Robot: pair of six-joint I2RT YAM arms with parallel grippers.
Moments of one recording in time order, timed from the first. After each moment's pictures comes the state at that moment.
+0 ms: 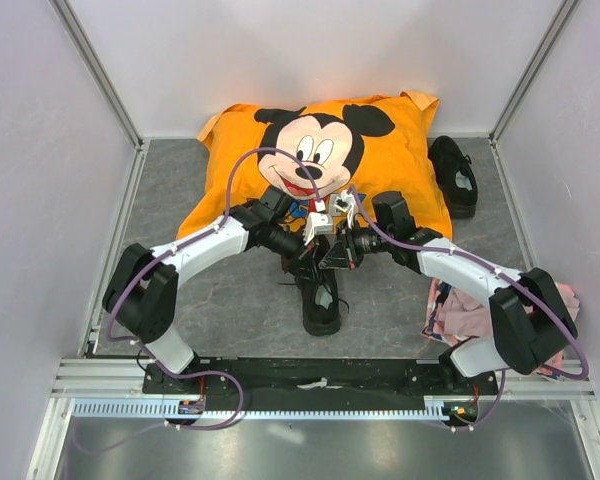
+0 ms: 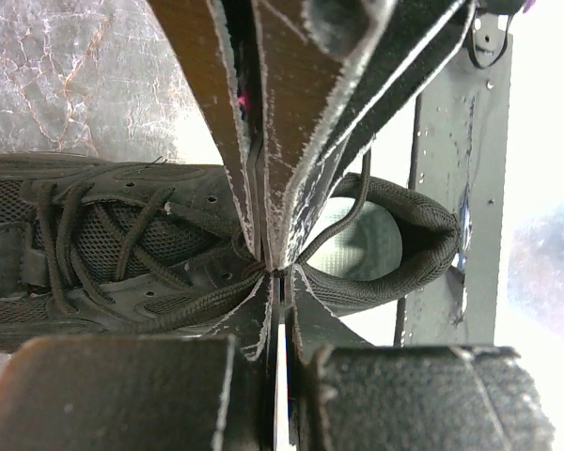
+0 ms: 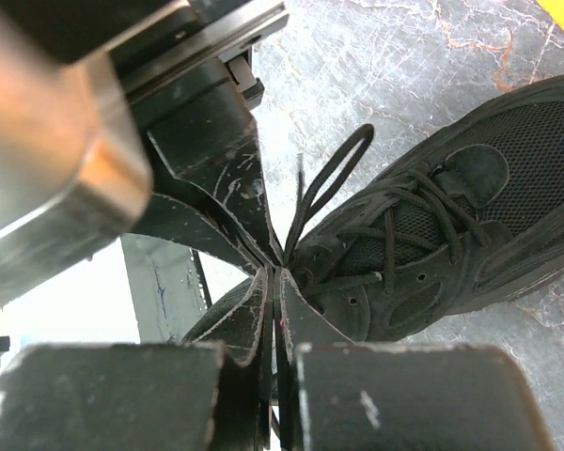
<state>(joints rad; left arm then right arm) -0.63 1.65 1.15 -0.56 0.84 0.43 0.52 1.44 0.85 -0.02 -0.83 0.21</state>
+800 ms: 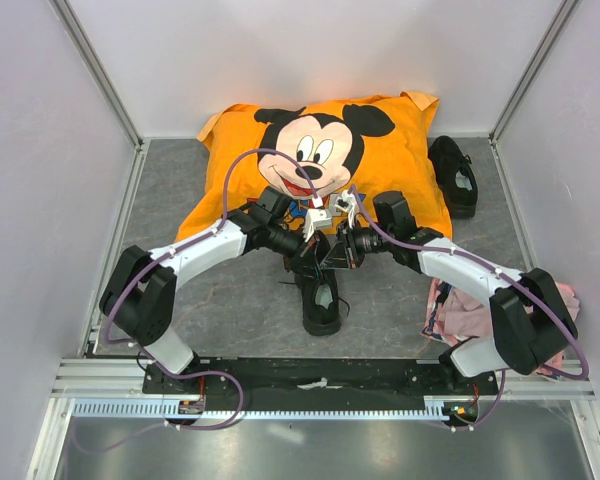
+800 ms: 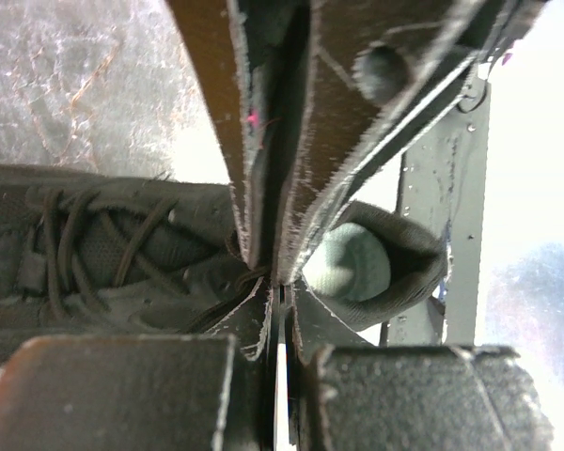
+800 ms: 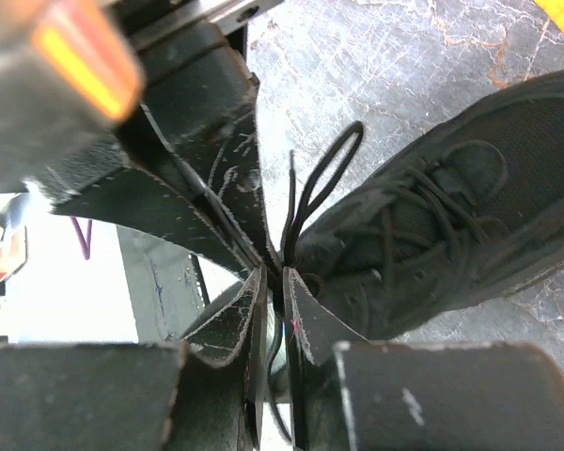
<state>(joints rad) -0.63 1.63 1.10 -0.43 0.86 0.28 0.52 1.44 0.85 -0.03 -0.83 0.20</state>
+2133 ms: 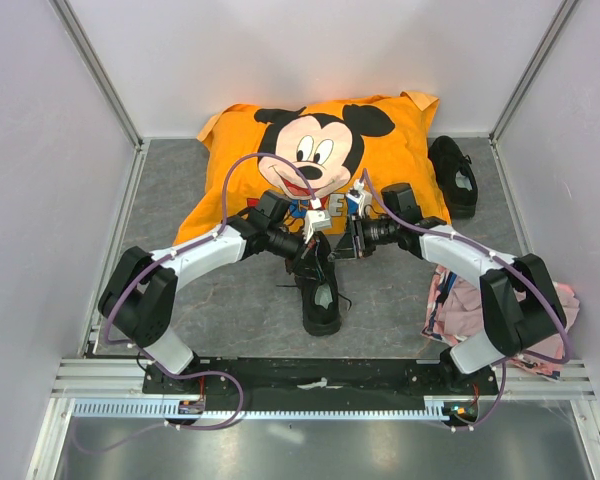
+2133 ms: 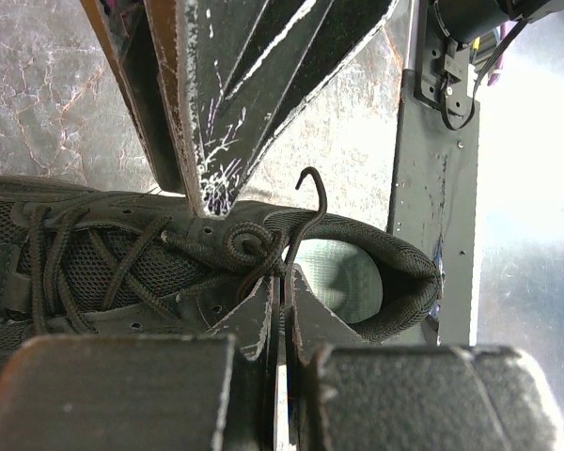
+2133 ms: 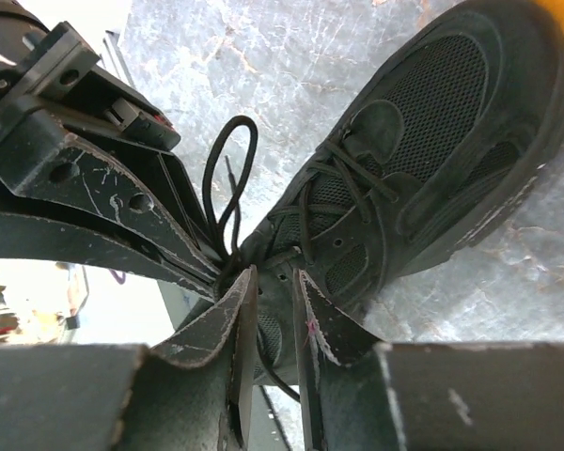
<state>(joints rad) -0.63 1.62 1.04 -0.31 0.88 0.20 0.40 1.53 0.91 -0.14 -0.86 0.30</state>
